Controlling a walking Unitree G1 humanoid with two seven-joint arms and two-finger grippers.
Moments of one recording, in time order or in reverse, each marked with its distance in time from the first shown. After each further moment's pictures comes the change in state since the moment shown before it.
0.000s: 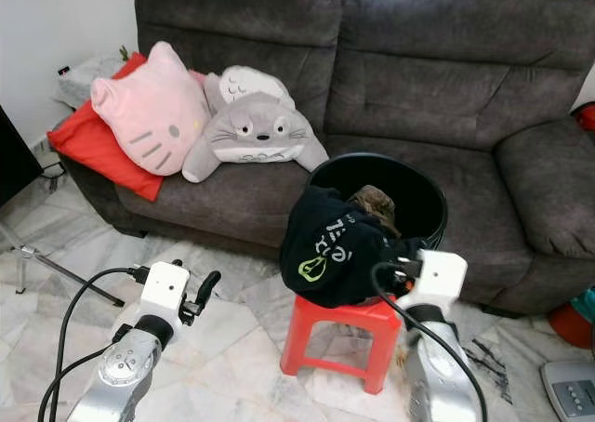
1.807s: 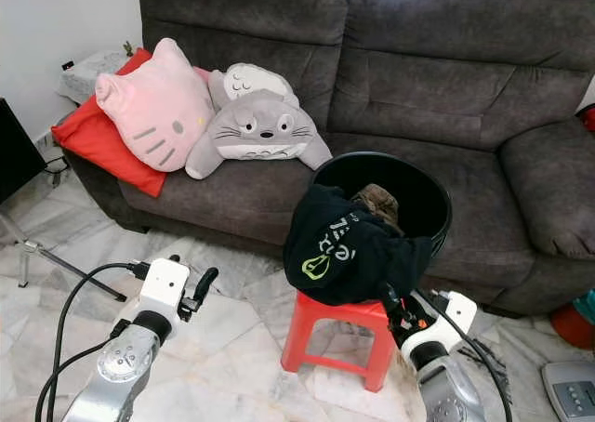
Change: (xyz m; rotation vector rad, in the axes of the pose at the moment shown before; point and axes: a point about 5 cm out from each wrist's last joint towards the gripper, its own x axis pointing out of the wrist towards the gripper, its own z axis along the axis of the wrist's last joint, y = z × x) left arm 0.003 0.003 0.004 0.053 -0.012 0.008; right arm -0.004 -0.020 -0.045 0.493 0.252 0.132
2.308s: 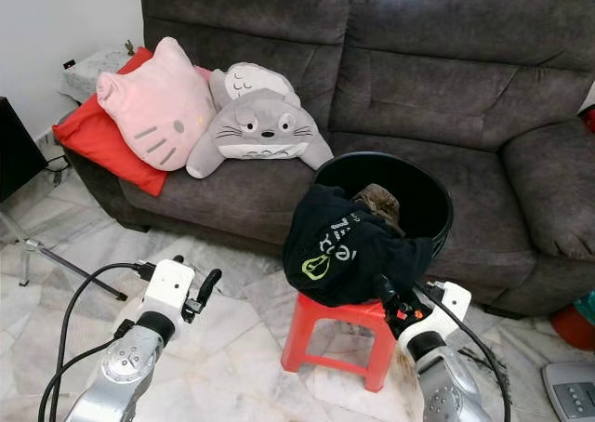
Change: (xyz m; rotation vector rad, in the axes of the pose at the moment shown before) left arm 0.000 -0.005 0.000 0.039 -0.001 -0.020; right arm 0.011 0.004 0.004 -0.019 -0.017 0.057
